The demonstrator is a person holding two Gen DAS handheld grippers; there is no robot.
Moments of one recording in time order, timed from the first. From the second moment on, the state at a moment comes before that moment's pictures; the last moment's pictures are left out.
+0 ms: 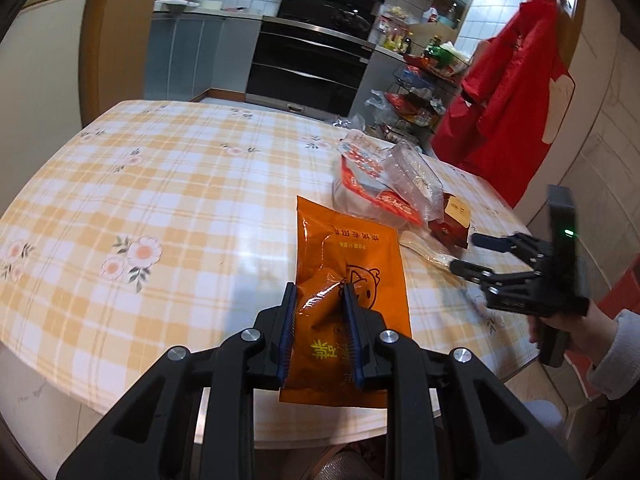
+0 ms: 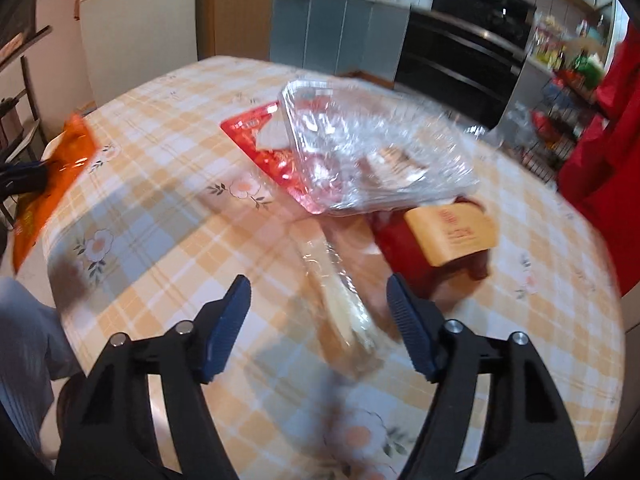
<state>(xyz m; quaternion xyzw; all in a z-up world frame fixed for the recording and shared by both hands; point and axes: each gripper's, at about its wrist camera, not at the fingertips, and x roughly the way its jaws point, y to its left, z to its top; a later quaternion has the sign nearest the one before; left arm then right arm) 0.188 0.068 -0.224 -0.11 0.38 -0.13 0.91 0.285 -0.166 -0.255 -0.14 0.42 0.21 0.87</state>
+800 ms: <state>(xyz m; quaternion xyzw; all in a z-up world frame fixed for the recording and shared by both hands) 0.145 0.081 -0.197 -0.12 0.35 -0.13 0.92 0.270 -0.193 -0.268 -0.05 0.46 0.17 0.87</state>
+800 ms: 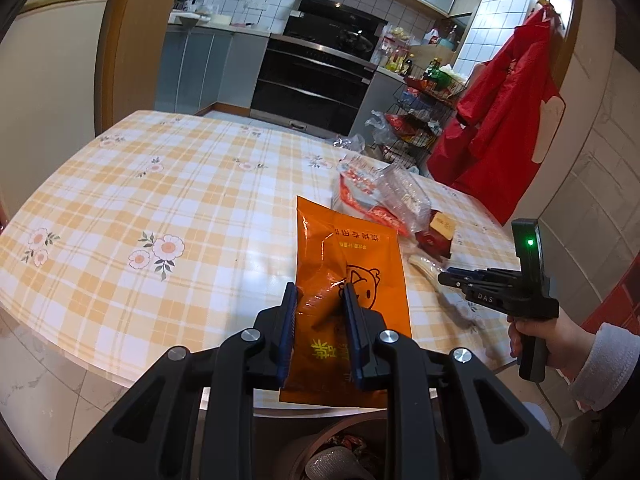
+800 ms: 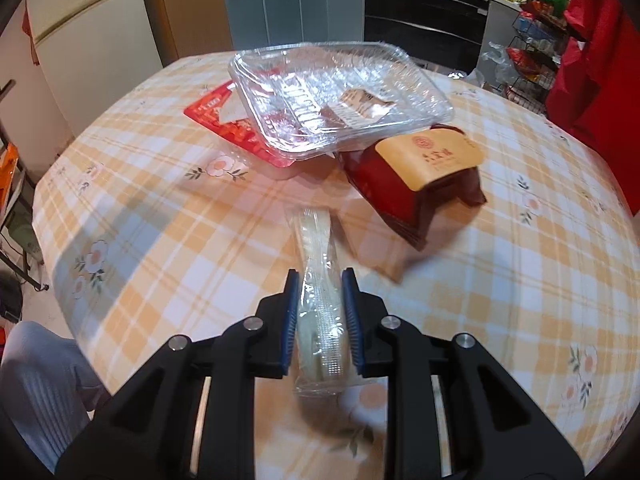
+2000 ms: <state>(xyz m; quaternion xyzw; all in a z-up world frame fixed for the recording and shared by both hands) 0.026 0.098 -0.120 -0.12 0.28 -0.15 0.94 0.047 -0.192 -0.117 0.06 0.30 0.22 0.93</state>
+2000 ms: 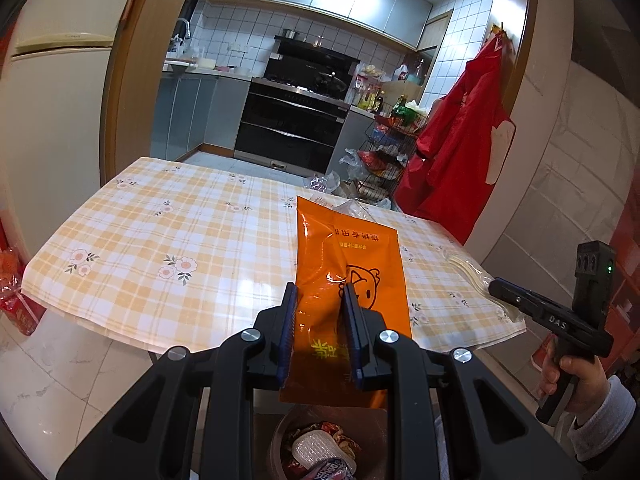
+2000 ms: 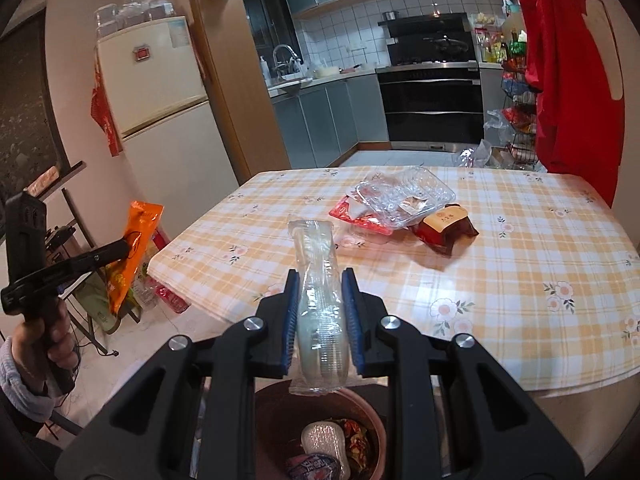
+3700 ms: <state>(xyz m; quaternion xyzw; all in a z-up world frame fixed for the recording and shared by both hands) 0.016 0.085 -0.127 -0.11 0.29 -0.18 0.93 0.022 -0.200 -0.094 0.03 0.25 0.19 0.95</state>
